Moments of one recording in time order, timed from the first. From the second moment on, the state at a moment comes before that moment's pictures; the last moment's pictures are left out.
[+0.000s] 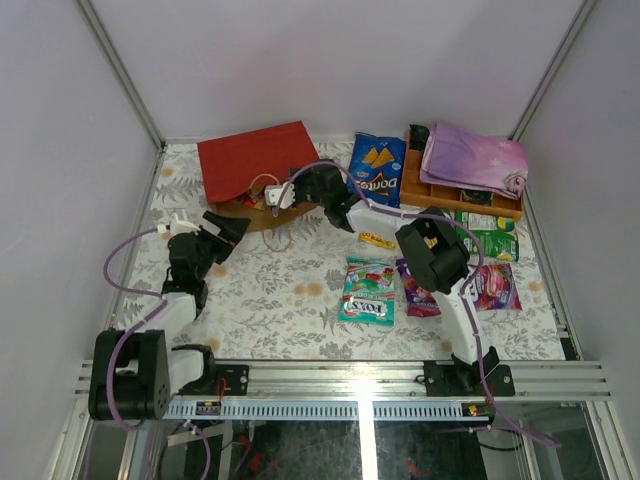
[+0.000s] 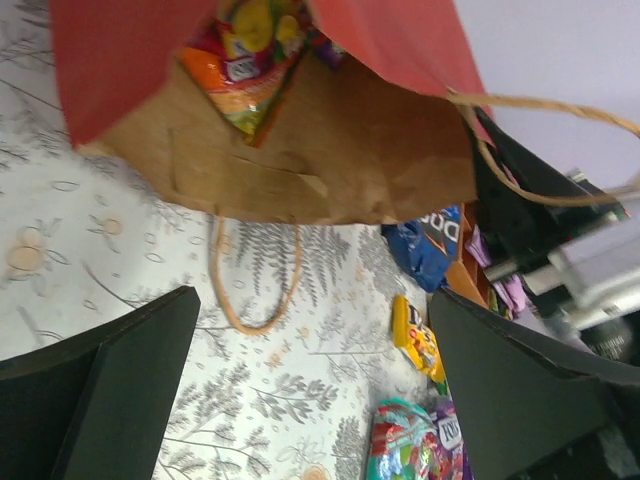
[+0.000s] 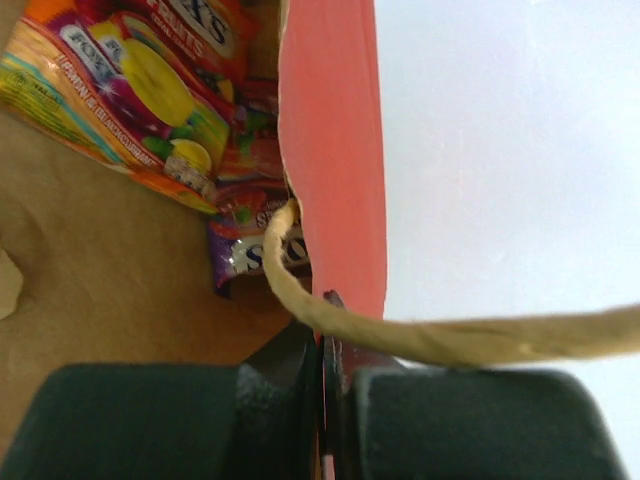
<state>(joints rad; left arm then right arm) 0.01 1.10 0.29 0.58 0.23 -0.96 0.70 2.25 1.65 0.33 -0.20 -1.33</state>
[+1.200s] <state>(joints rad) 0.19 1.55 0.52 0.66 0.51 -1.05 0.92 2.41 2.22 -0.21 0.82 -0.52</state>
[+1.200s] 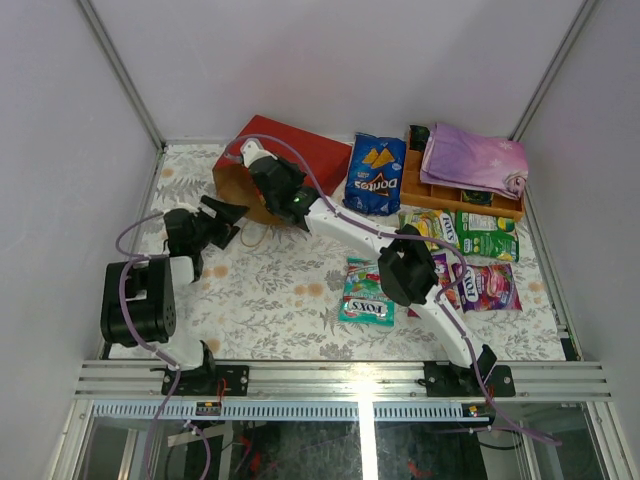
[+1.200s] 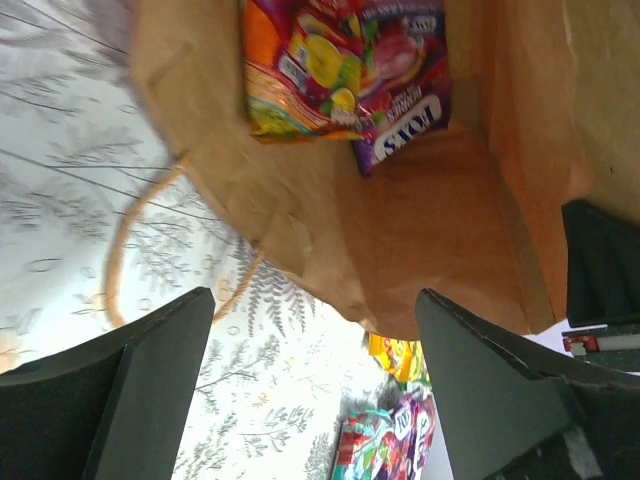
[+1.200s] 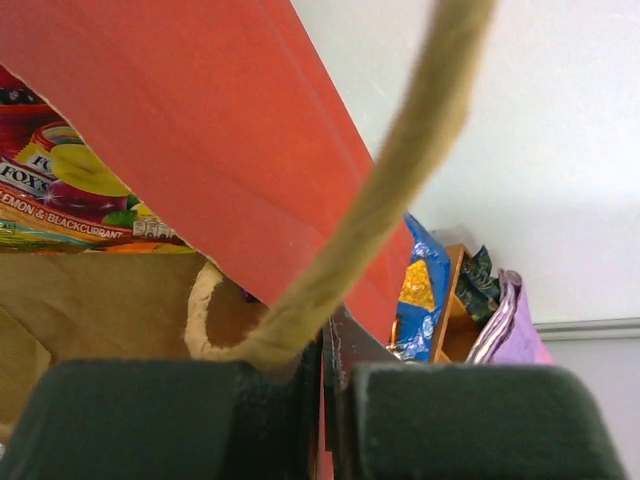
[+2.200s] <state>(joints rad) -0.01 1.95 0.89 0.59 0.22 -0.94 0.92 2.37 2.16 -0.31 0.71 -0.27</state>
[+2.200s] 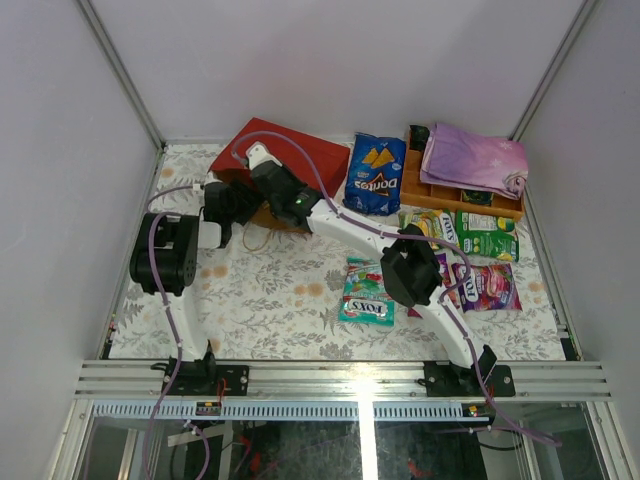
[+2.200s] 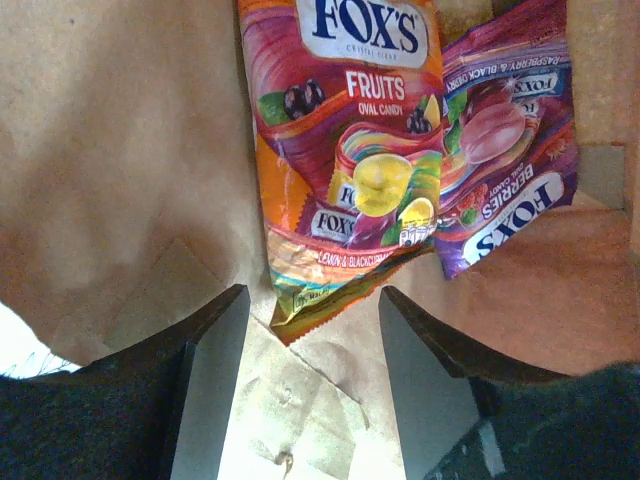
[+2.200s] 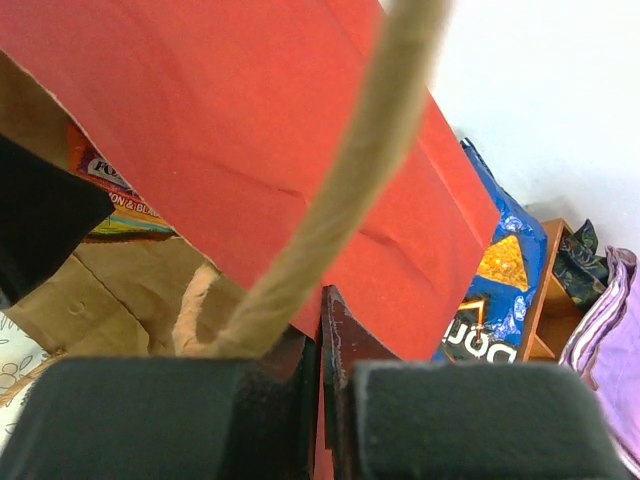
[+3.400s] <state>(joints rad) -0.09 1.66 0.67 0.49 0.10 -0.88 0.92 2.34 2.07 -0.26 0.69 -0.23</state>
